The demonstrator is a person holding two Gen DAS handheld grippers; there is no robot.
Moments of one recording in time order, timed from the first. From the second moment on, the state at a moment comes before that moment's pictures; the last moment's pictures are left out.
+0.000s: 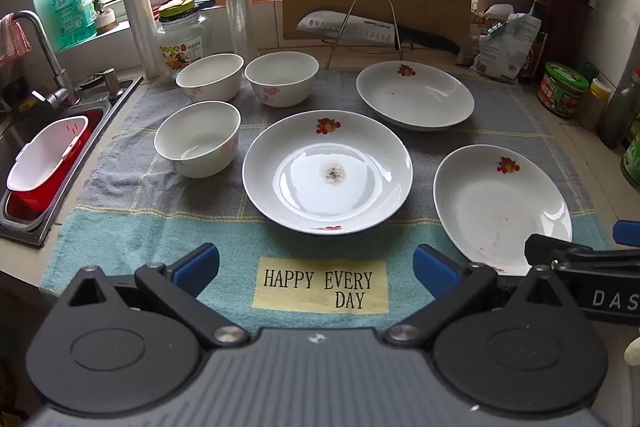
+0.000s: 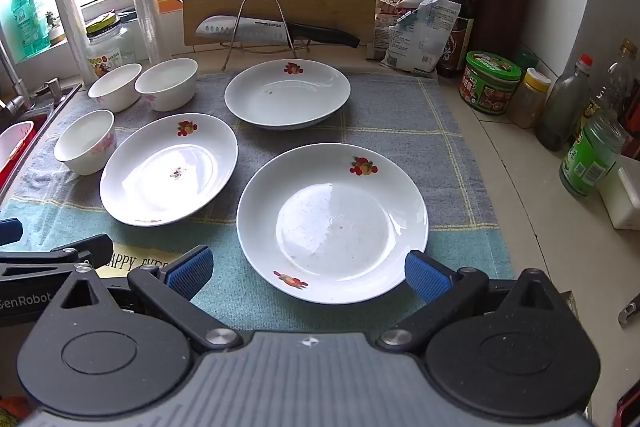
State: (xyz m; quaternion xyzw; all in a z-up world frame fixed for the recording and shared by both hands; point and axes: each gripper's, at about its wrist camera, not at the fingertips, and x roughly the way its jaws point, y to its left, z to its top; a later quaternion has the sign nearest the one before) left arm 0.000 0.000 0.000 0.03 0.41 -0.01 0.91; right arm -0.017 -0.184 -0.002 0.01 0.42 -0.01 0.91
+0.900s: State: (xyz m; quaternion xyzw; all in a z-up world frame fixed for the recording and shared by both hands) left arm 0.001 0.001 -0.003 0.03 0.42 -0.01 0.91; right arm -0.012 -0.183 -0.002 0.01 0.42 -0.01 0.90
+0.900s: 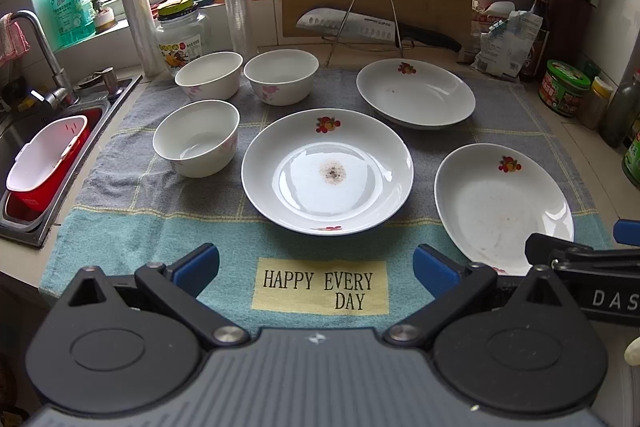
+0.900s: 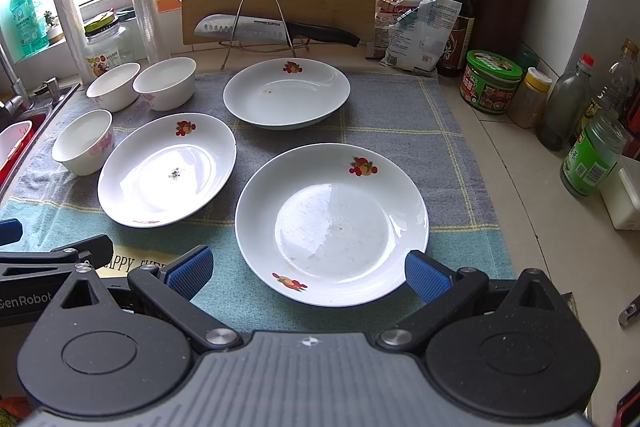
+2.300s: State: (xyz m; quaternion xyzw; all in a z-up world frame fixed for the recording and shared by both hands) left arm 0.001 0.004 0.000 0.03 0.42 -0.01 0.91; right arm -0.011 -0.180 0.002 0.01 0.42 -0.02 0.91
